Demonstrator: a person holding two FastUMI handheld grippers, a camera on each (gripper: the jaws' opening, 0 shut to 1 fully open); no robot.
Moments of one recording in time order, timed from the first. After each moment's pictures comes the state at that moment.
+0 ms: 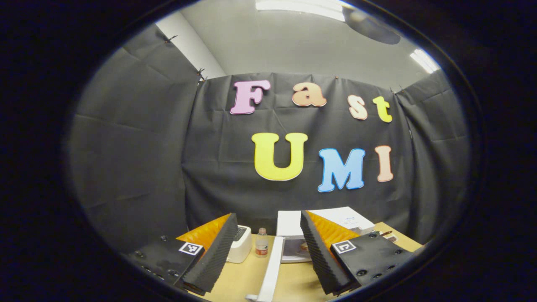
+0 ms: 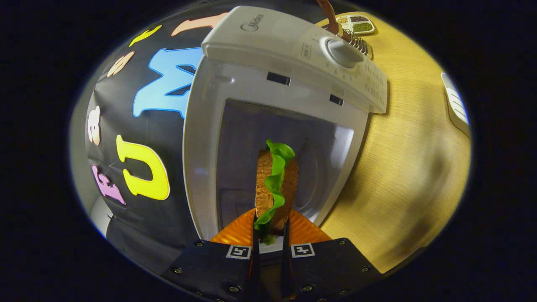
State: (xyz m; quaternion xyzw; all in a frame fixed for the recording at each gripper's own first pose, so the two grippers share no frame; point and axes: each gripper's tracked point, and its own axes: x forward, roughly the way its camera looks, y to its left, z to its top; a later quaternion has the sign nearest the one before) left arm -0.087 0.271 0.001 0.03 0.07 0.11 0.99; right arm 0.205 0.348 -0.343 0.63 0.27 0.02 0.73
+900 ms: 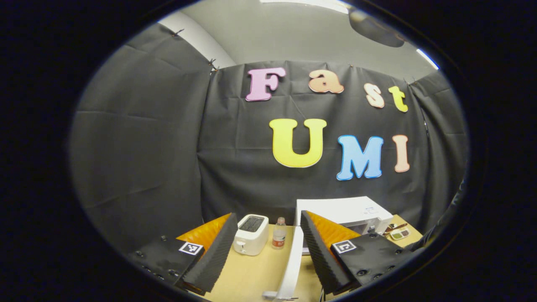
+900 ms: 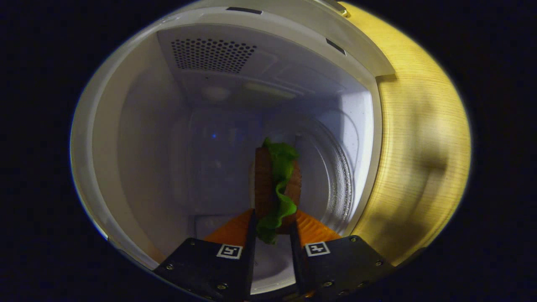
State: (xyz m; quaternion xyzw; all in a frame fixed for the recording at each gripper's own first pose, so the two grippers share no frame) left arm -0.083 0.312 -0.013 0.03 0.10 0.16 0.98; right arm 0.271 0.386 -0.402 0.64 0.28 -0.09 0.70
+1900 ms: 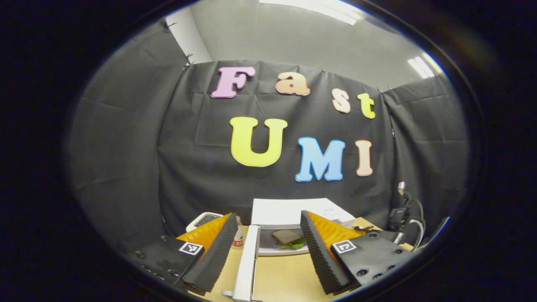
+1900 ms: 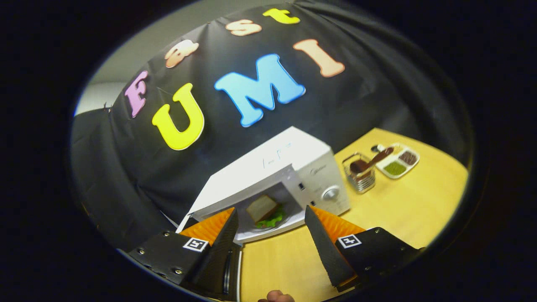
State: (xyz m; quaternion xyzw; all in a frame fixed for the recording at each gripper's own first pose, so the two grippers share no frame) left arm -0.065 0.222 -0.045 -0.01 0.09 0.03 1.00; right arm 0.074 0.177 -0.200 0.23 0.17 0.06 0.96
